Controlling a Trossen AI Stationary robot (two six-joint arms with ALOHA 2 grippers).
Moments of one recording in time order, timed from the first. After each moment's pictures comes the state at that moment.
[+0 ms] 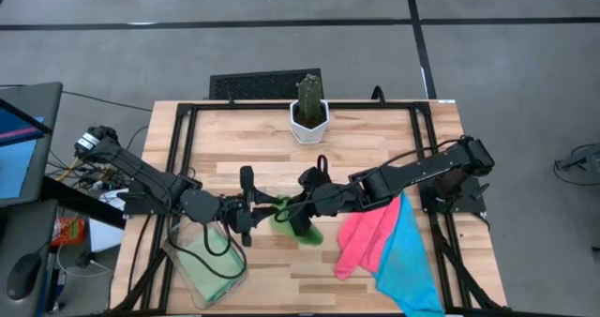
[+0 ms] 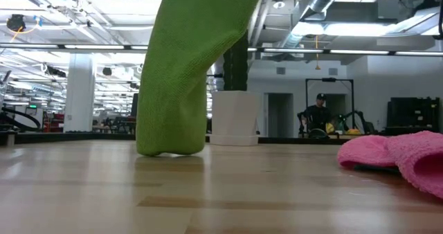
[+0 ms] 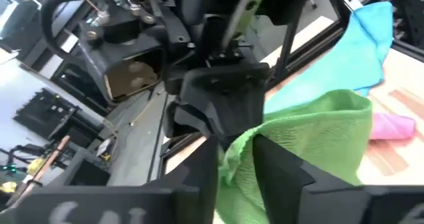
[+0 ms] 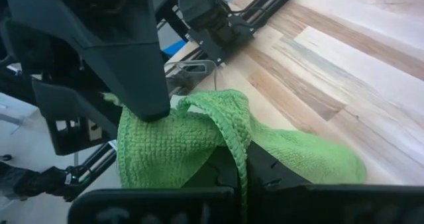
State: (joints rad) left arm -0.51 1.25 1.02 0.00 -0.62 0.55; right arm 0.33 1.74 1.61 -0.47 0.34 0.86
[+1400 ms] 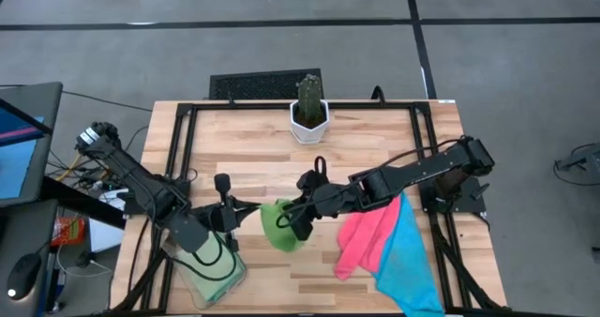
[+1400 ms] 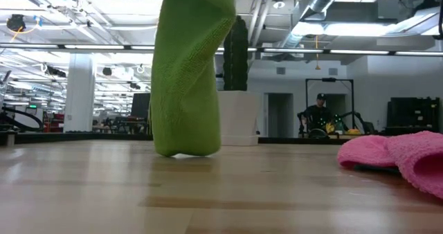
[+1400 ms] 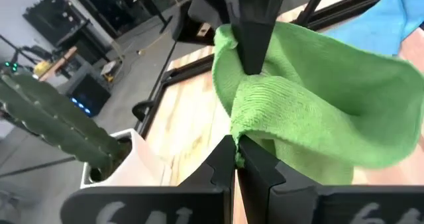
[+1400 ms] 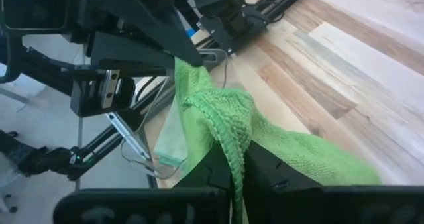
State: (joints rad) left arm -0.70 1.21 1.02 -0.39 -0.95 -0.01; right arm 0.33 1.74 1.61 -0.46 0.29 0.80
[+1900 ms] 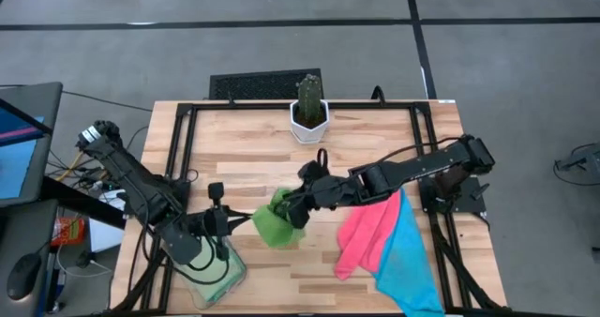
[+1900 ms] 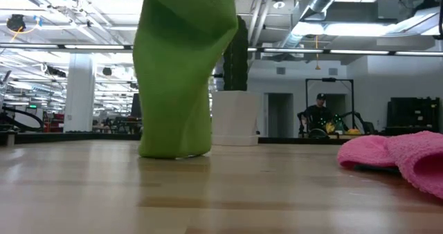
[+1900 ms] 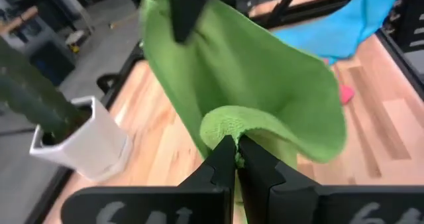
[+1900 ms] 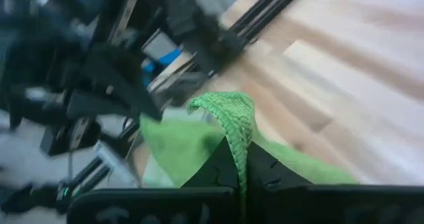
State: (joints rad) left arm -0.79 1.21 1.02 -0.56 -0.92 -0.33; right arm 0.29 1.72 1.61 -0.47 0.35 0.85
